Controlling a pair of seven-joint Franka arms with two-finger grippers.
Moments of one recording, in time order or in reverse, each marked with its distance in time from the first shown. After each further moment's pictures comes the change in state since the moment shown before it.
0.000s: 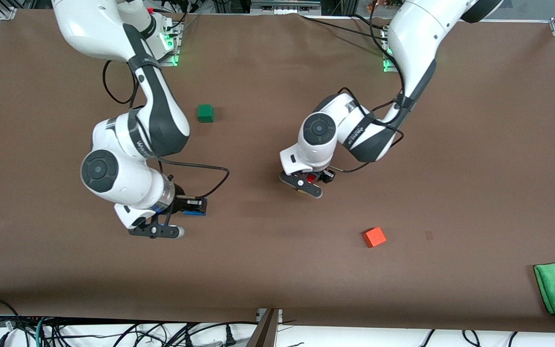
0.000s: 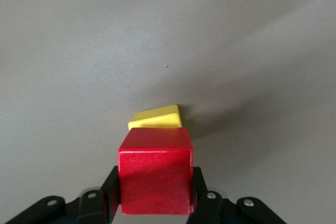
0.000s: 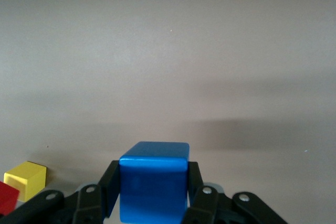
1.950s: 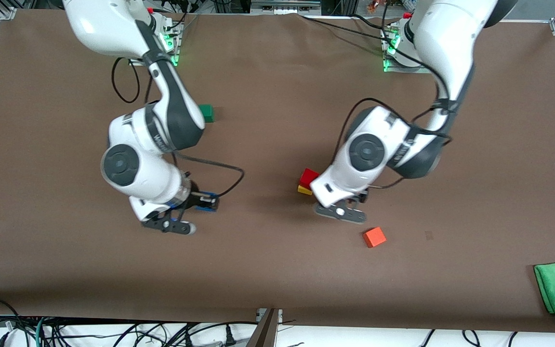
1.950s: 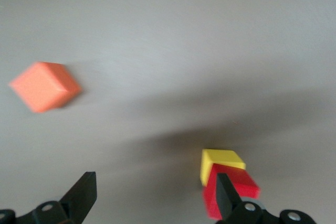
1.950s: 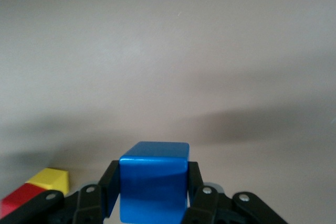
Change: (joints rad) left arm 0.151 0.000 0.022 0.241 -0.061 -0.171 -0.071; right arm 0.078 0.002 -0.003 0.006 -0.001 0.000 0.223
